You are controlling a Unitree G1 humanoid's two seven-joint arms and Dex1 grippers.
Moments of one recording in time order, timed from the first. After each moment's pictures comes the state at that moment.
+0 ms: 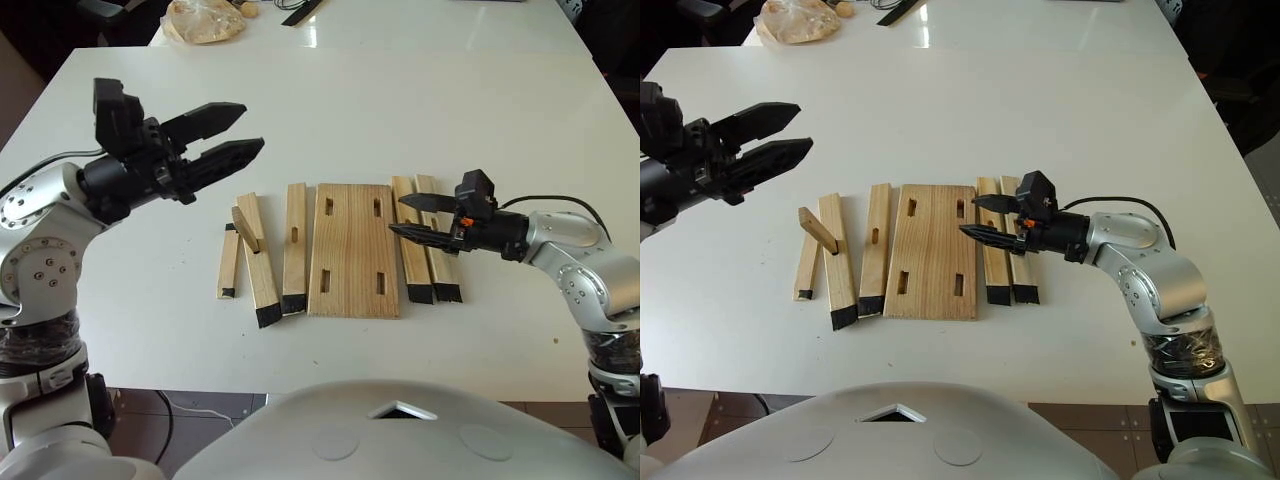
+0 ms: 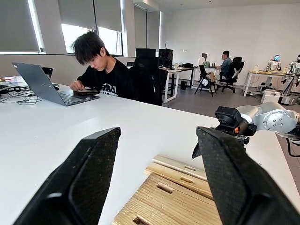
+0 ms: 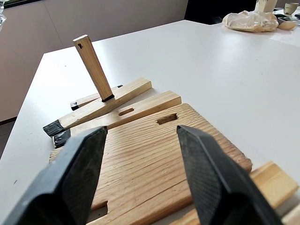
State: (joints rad) left arm -0.17 0.76 0.32 -0.35 -1.00 0.60 -0.90; right arm -0.09 -0.65 0.07 -0.38 0.59 0.59 0.93
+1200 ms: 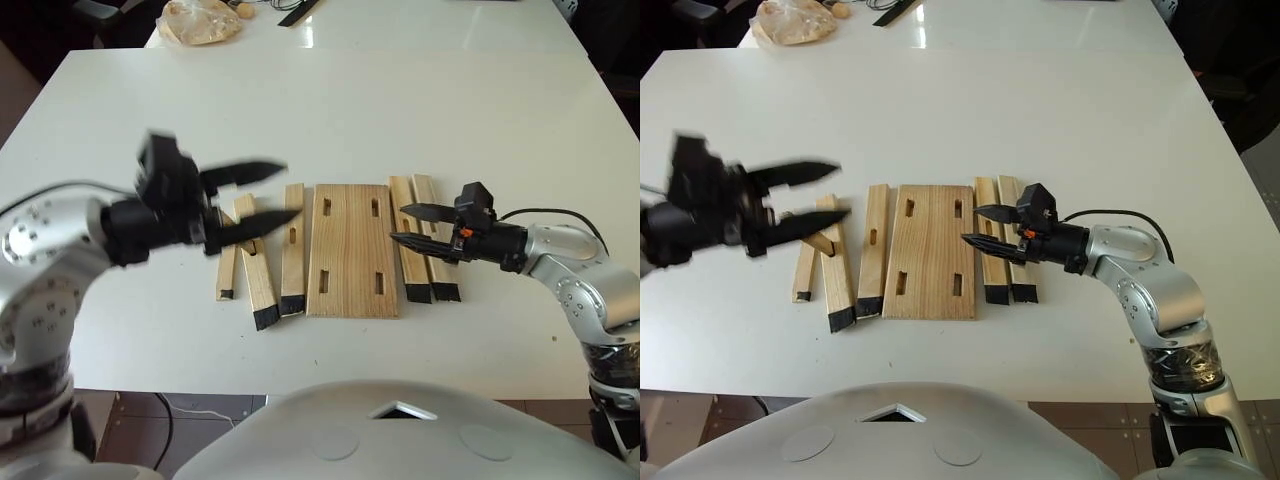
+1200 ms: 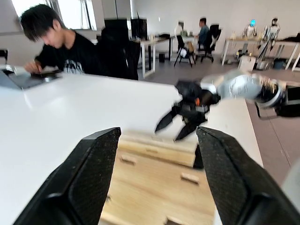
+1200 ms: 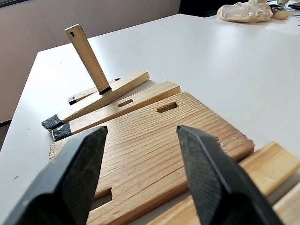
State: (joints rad) left arm 0.18 0.88 0.32 -0.70 -0.91 0.64 -0.98; right arm -0.01 -0.64 0.04 -0.41 0.57 0.58 0.90
